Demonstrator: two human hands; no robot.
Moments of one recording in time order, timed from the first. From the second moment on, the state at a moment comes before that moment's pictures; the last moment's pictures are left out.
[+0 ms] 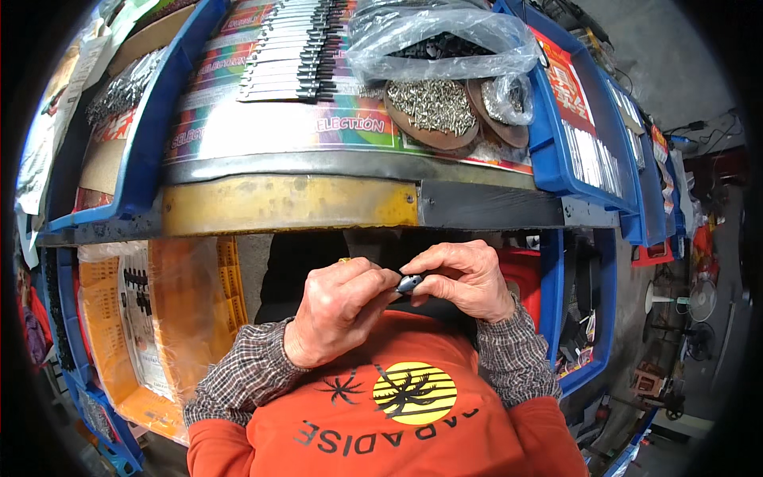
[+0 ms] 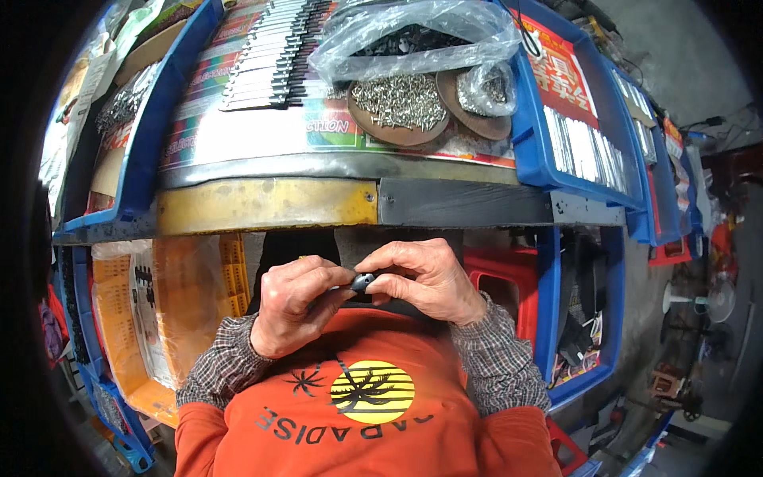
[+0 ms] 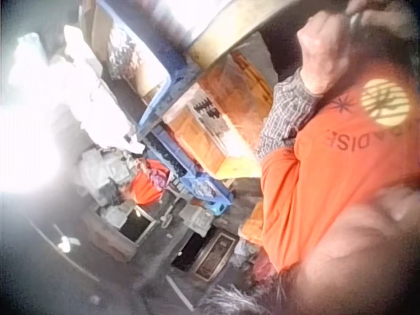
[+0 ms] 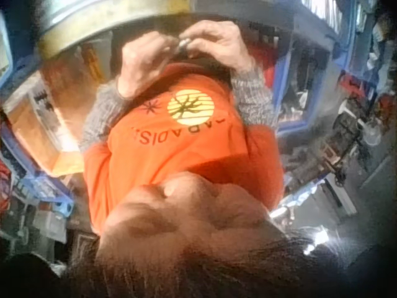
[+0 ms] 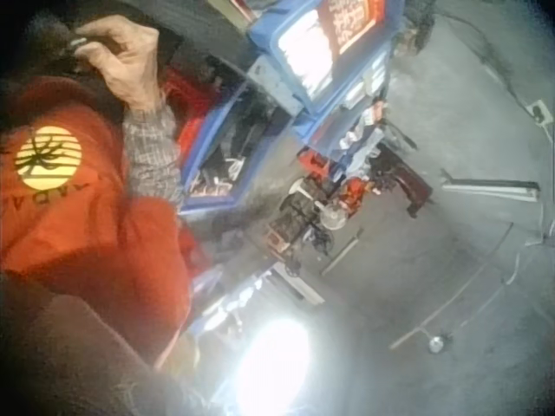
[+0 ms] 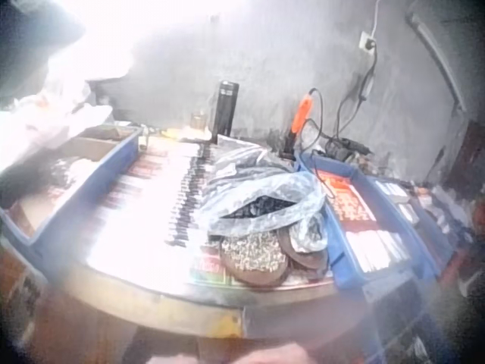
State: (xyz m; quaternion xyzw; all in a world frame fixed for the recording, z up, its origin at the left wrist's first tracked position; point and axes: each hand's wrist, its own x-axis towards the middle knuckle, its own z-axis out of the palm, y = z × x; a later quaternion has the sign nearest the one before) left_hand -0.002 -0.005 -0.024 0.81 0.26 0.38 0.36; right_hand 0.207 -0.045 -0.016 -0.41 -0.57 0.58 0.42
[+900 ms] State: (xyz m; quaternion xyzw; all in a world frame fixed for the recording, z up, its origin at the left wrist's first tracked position) left_hand -0.006 -0.029 -0.072 0.81 0.28 0.35 0.38; right_hand 0.188 -0.079 -0.068 -0.47 -0.66 0.42 0.40
